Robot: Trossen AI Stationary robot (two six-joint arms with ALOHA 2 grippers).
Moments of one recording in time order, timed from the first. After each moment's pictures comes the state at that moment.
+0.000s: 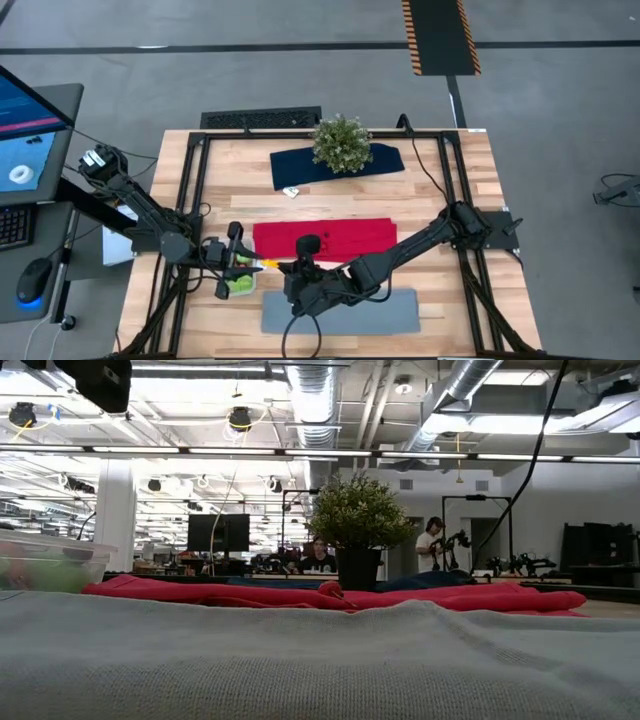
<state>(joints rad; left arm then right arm) -0.77 1.05 0.27 0.85 -0.67 -0.03 0.48 2.14 1.86 -0.35 0.73 -0.18</state>
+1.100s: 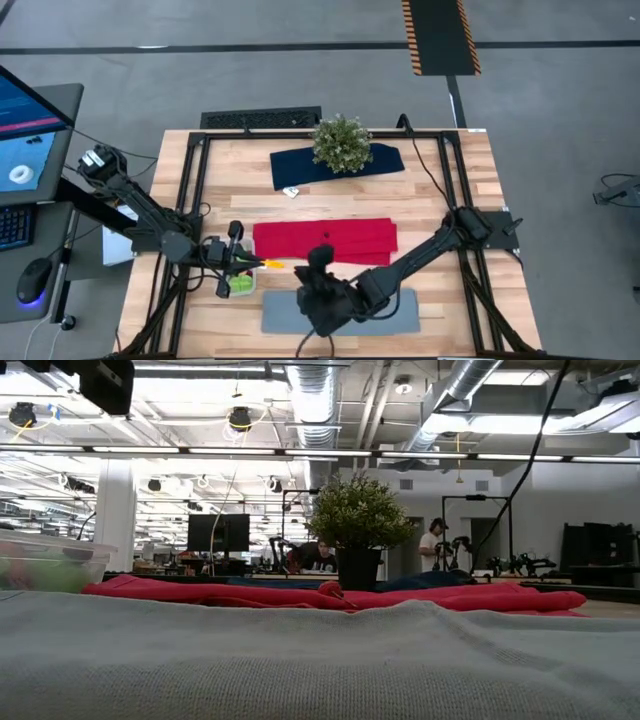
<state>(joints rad) -0.75 1.04 0.27 0.83 -0.66 -0.03 0.56 2.14 1.86 -0.57 0.88 -0.15</state>
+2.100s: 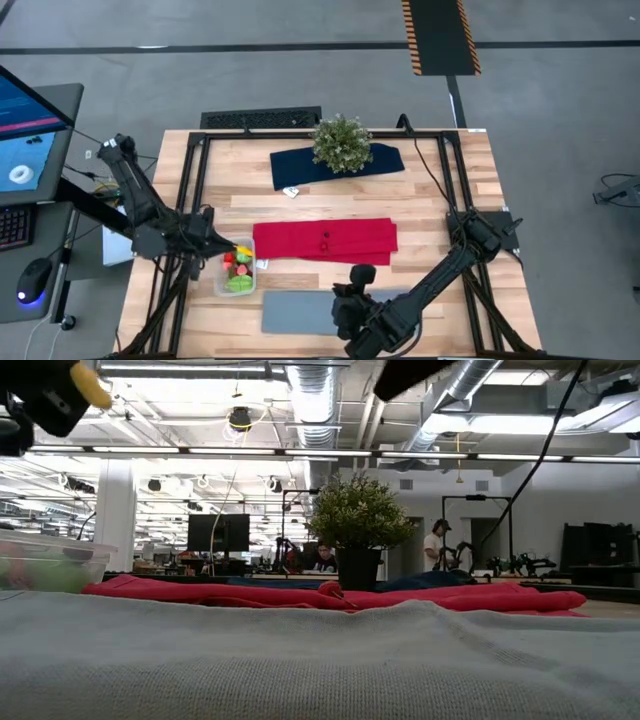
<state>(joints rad) -0.96 0.48 0.41 -0.31 -0.84 -0.62 0.73 2.14 1.79 -1.01 0.89 0.60</state>
